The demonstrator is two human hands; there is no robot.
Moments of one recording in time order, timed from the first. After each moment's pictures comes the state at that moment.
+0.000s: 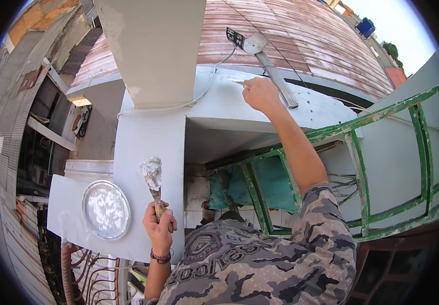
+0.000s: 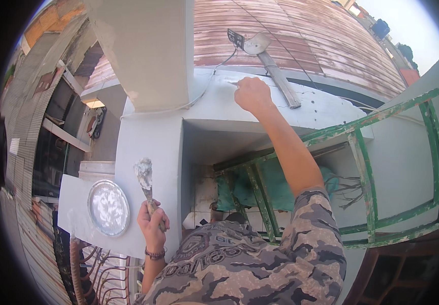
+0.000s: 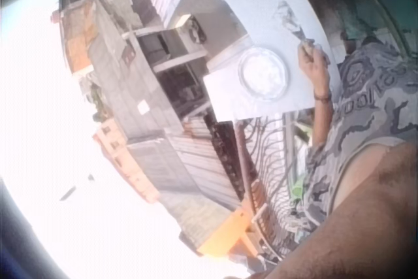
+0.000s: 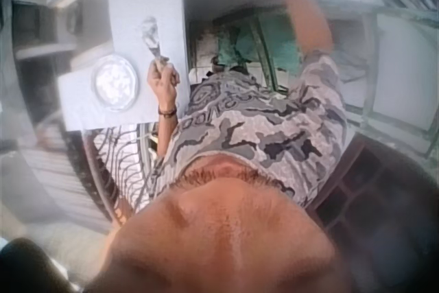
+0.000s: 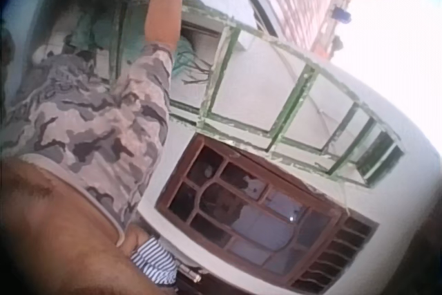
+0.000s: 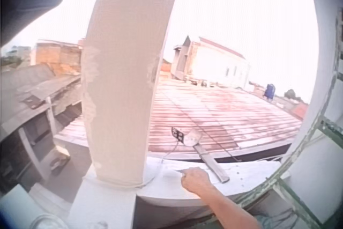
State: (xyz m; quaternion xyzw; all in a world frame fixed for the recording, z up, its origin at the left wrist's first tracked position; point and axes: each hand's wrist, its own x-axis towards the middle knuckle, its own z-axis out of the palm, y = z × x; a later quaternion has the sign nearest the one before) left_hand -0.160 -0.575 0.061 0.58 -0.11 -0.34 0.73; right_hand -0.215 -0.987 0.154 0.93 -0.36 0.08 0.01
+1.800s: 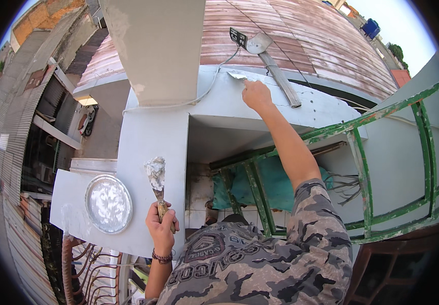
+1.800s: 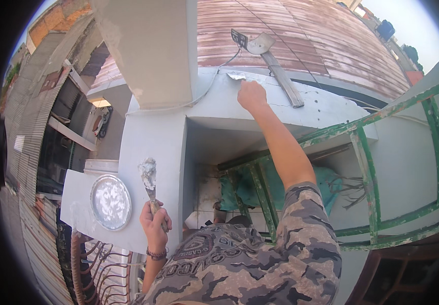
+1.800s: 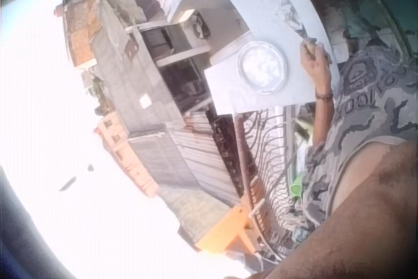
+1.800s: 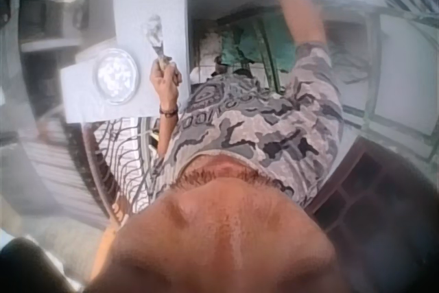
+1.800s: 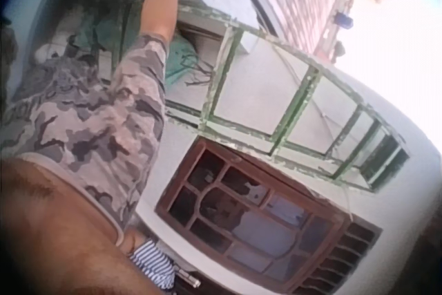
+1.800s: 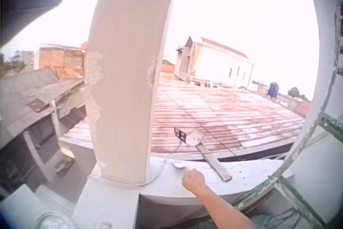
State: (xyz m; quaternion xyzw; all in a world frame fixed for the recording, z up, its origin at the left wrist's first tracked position) left_hand -0.173 -0.571 0.064 0.60 -0.10 -0.34 0.72; right_hand -0.215 -1.027 0.090 0.90 -0.42 0.09 0.04
